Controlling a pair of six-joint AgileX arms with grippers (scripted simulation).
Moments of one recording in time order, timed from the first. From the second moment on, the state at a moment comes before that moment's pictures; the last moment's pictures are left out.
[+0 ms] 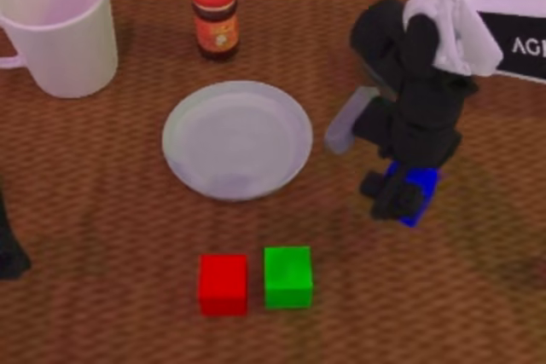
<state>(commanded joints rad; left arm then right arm) 0.02 0.00 0.00 0.00 0.00 0.00 0.51 2.07 1.53 -1.04 0.00 -0.47</state>
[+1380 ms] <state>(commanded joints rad) 0.02 0.00 0.00 0.00 0.00 0.00 0.70 1.84 1.32 -1.06 0.00 -0.87</state>
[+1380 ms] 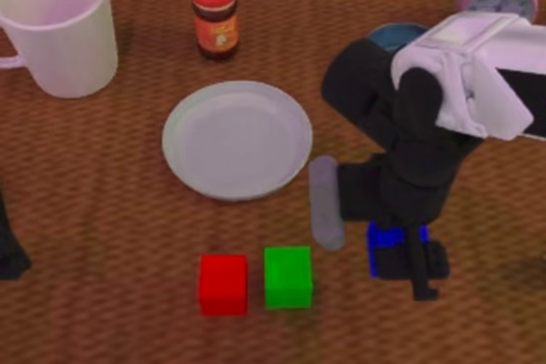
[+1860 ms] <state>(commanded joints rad) 0.02 0.00 0.00 0.00 0.00 0.00 0.70 1.92 1.18 -0.83 0.00 -0.87</state>
